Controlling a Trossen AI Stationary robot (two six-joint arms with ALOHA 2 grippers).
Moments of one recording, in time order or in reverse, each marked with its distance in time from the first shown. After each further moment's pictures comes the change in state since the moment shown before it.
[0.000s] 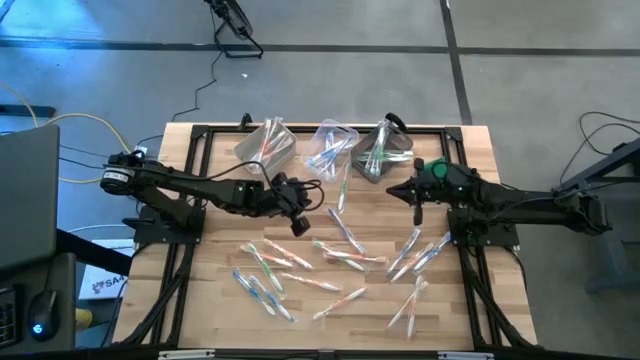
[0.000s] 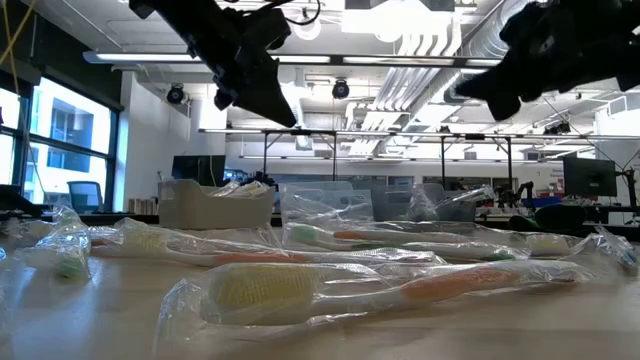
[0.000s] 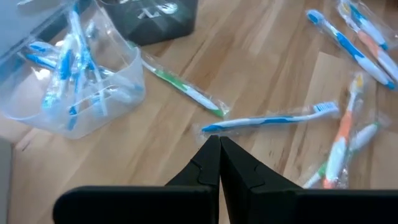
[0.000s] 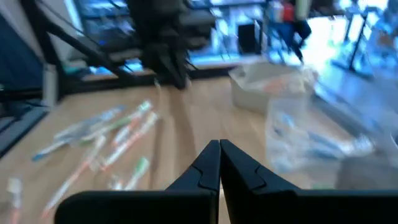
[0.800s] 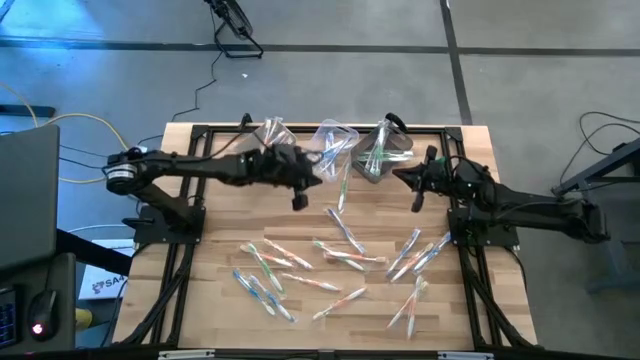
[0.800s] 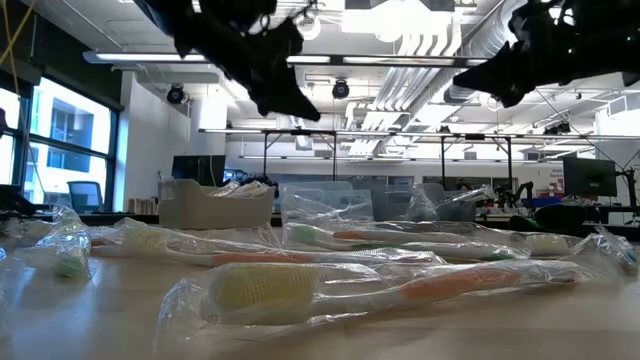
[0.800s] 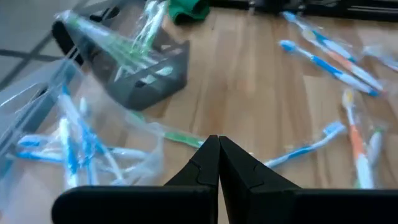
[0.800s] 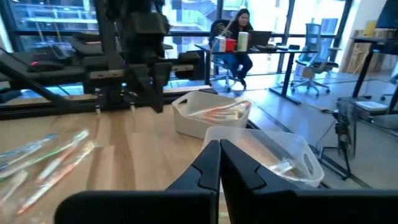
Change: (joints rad) left arm 0.321 0.020 -0.001 0.212 0.450 0.424; right arm -0.082 -0.069 0.000 0.038 0.154 -0.075
